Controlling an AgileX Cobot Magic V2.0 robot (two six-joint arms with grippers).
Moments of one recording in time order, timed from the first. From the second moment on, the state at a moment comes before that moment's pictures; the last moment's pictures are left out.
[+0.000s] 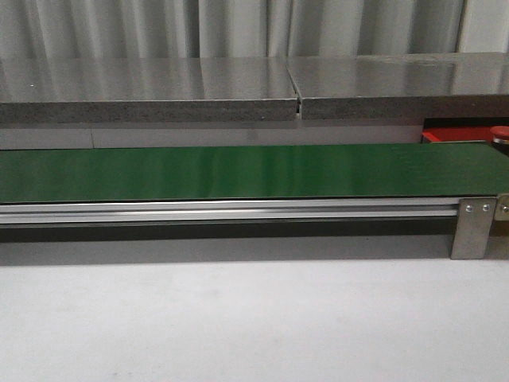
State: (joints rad) left arm 0.64 2.14 -1.77 -0.18 1.03 0.06; right arm -0.03 0.28 -0.55 0.04 0.66 -0.08
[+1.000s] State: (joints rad) left arm 0.32 1.95 -1.74 -0.19 1.13 0.13; right arm -0.03 0.28 -0.55 0.04 0.66 -0.08
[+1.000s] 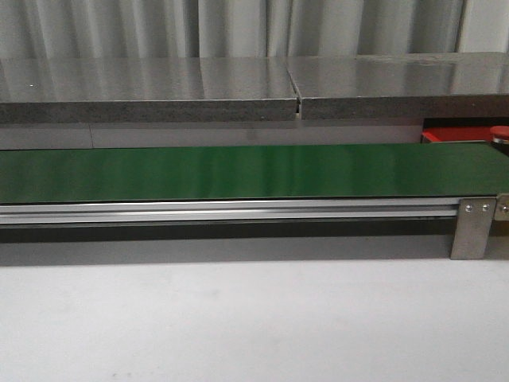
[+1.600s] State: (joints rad) left arm 0.35 1.95 -1.85 -0.21 1.07 0.00; right arm -0.03 0.28 -0.55 0.04 0.66 -0.08
